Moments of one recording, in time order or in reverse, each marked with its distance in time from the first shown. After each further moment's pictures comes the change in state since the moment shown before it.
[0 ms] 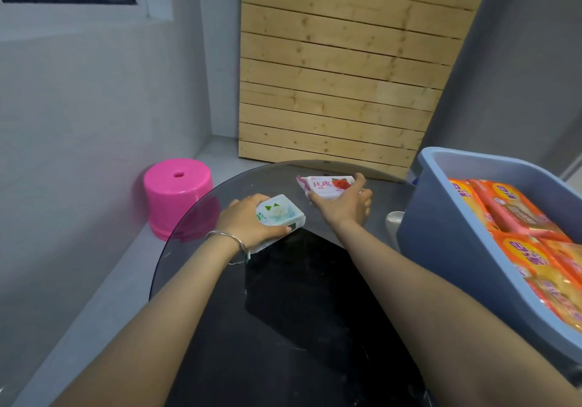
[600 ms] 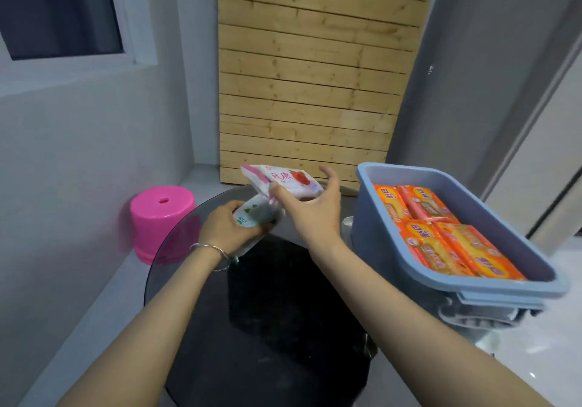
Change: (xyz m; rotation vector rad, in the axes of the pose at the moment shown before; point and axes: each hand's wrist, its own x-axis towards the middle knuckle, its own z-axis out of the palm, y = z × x) left_hand -0.061 0.048 -0.023 -0.303 0.161 0.051; right_hand -0.121 -0.056 -0.120 0.585 -0.122 -0.193
